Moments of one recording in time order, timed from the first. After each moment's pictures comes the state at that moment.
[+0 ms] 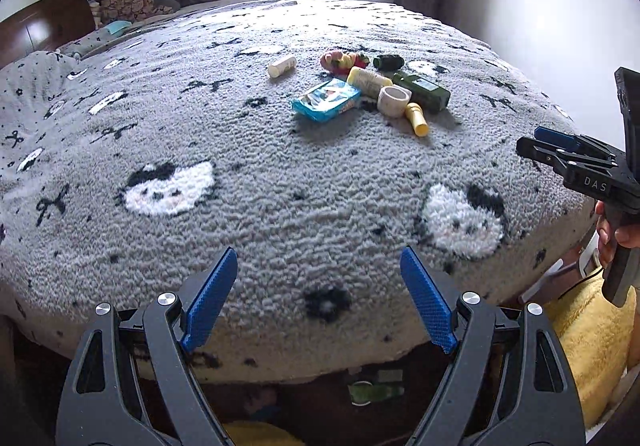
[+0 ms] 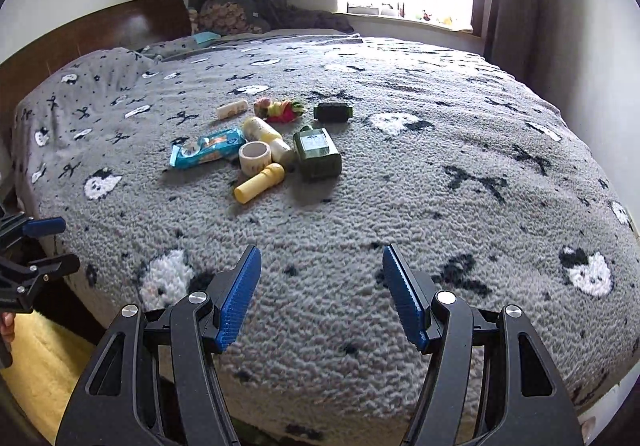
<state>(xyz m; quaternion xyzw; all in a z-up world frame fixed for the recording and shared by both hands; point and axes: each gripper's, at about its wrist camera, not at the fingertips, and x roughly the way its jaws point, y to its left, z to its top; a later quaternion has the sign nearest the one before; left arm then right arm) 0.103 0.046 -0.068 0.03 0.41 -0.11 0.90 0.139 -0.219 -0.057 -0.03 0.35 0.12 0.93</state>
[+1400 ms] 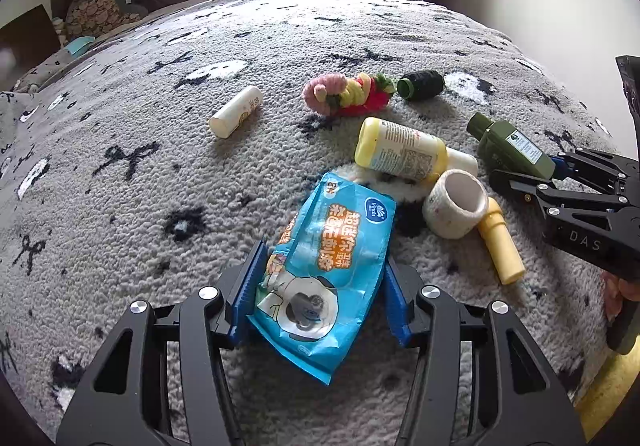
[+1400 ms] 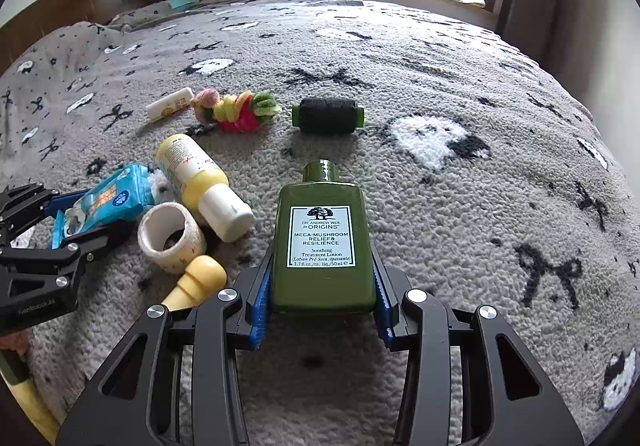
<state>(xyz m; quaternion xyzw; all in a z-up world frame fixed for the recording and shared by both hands) 0.273 -0.004 -0.101 0.06 0.43 -0.13 0.89 0.275 -0.187 -0.089 -0.05 0.41 0.10 0.90</state>
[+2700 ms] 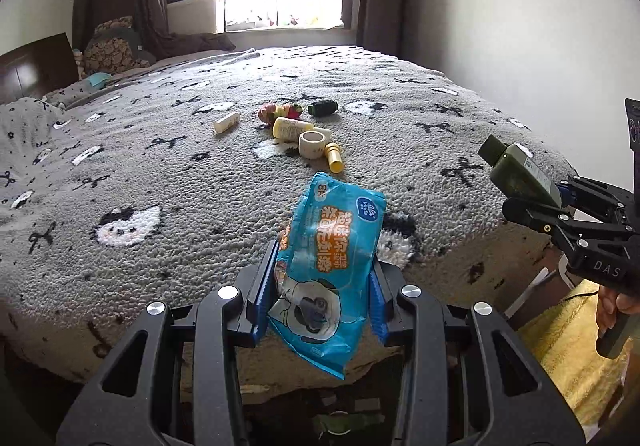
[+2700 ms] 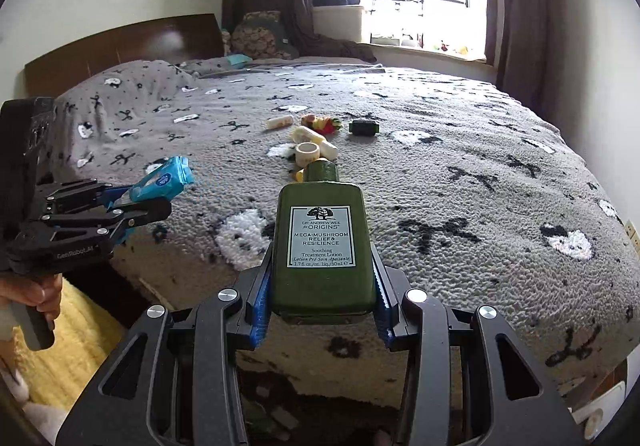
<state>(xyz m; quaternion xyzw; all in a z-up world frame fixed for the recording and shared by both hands) 0.041 -0.016 -0.049 0.05 0.32 -0.16 0.93 0.025 -0.225 -0.041 -0.03 0.29 0.17 0.94</state>
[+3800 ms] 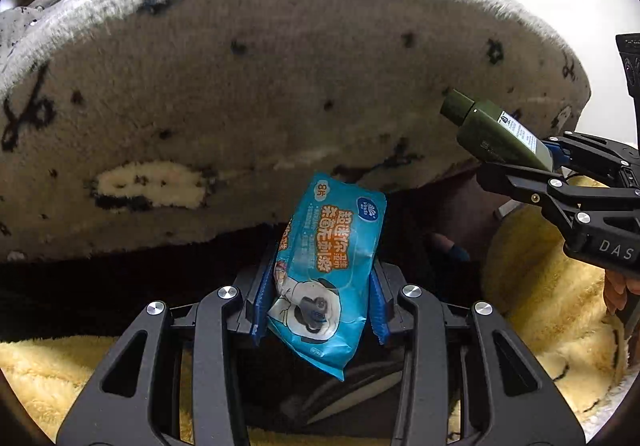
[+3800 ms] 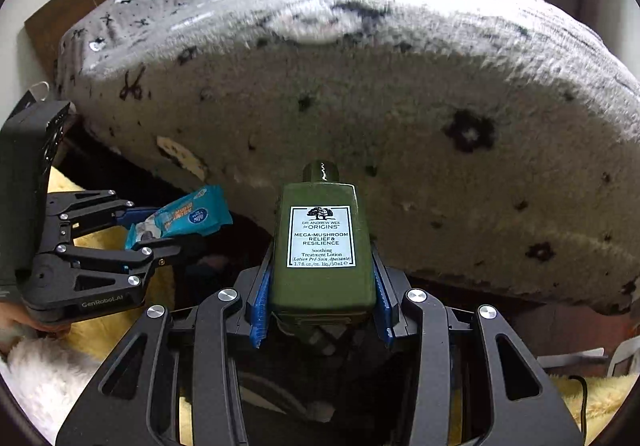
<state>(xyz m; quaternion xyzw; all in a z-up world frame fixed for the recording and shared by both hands) -0.014 -0.009 -0.209 0.04 0.51 -0.16 0.84 -0.017 -0.182 -0.168 -0.03 0.46 0.20 0.87</state>
